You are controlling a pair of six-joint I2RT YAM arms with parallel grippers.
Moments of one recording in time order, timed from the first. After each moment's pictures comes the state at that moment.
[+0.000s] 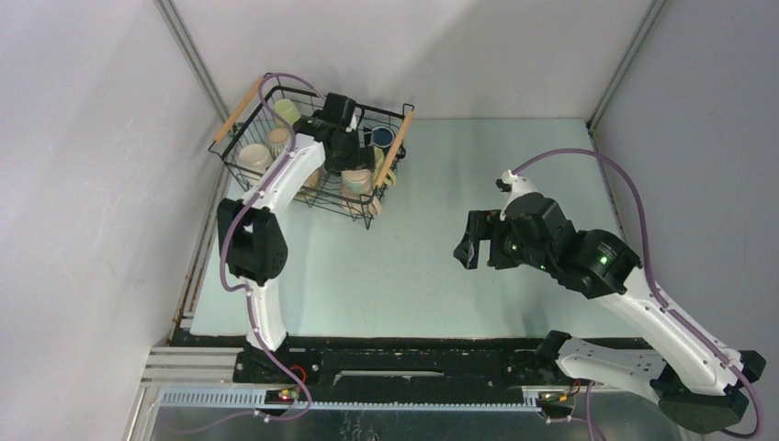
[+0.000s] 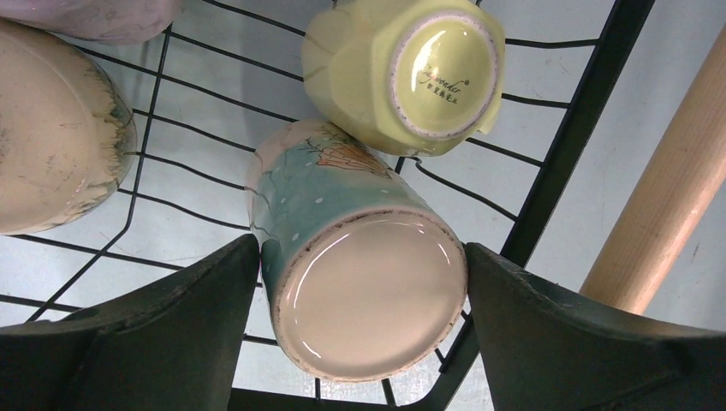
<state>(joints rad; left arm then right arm) -0.35 1.97 1.88 -0.89 -0.05 -0.39 0.83 0.95 1.25 -1.01 0.16 0.62</state>
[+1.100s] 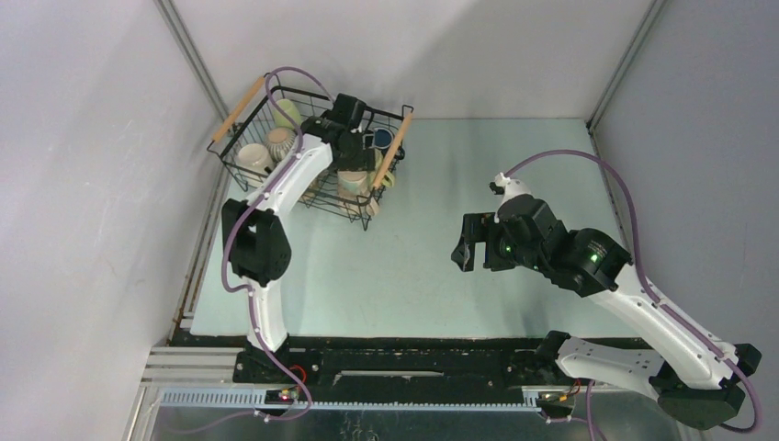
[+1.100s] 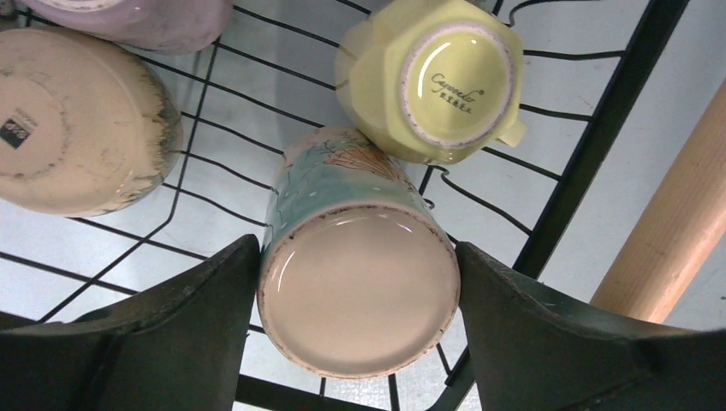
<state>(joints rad) -0.39 1.98 1.90 -0.91 -0.19 -0.36 0.85 0.97 1.23 -1.01 0.18 0.63</state>
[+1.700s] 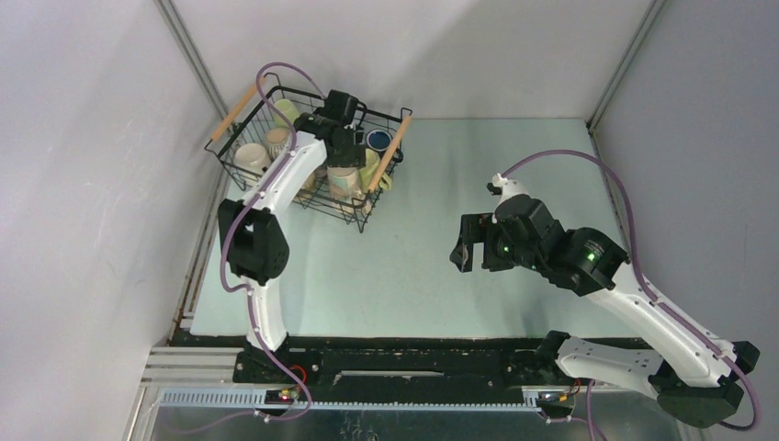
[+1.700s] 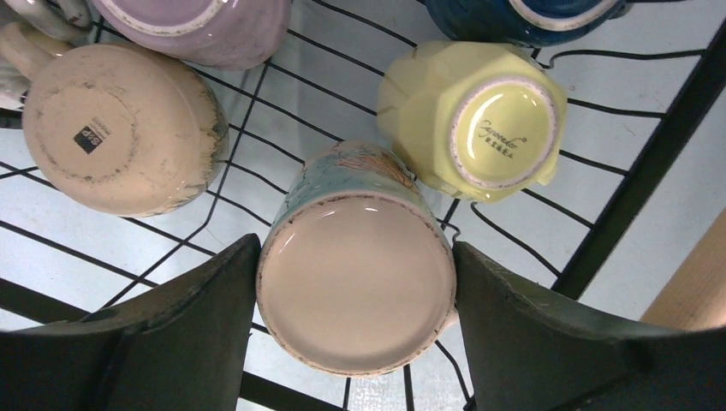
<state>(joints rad) -0.35 1.98 1.93 -0.94 -0.24 -0.34 0.85 0.98 1.23 -1.01 0.18 0.63</state>
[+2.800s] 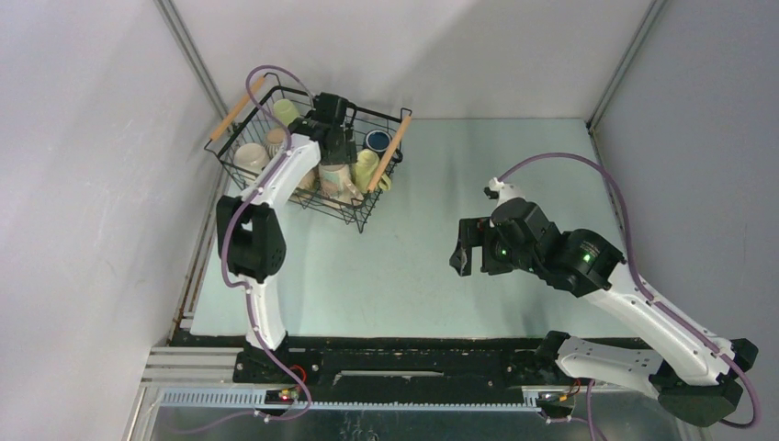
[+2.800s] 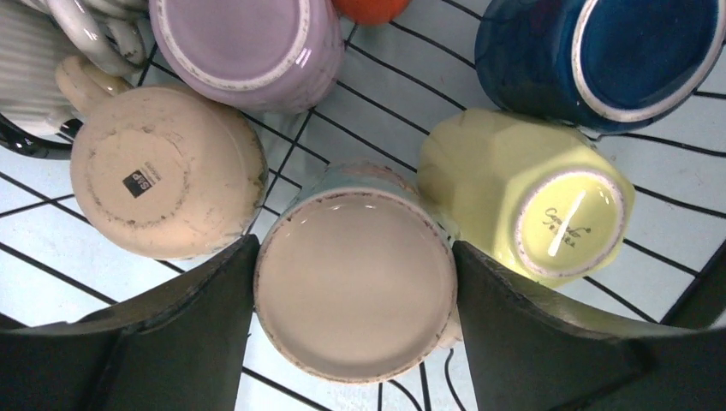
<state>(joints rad) -0.31 1.99 1.86 -0.80 -0.31 -0.33 0.87 0.98 1.21 -1.02 0.18 0.63</state>
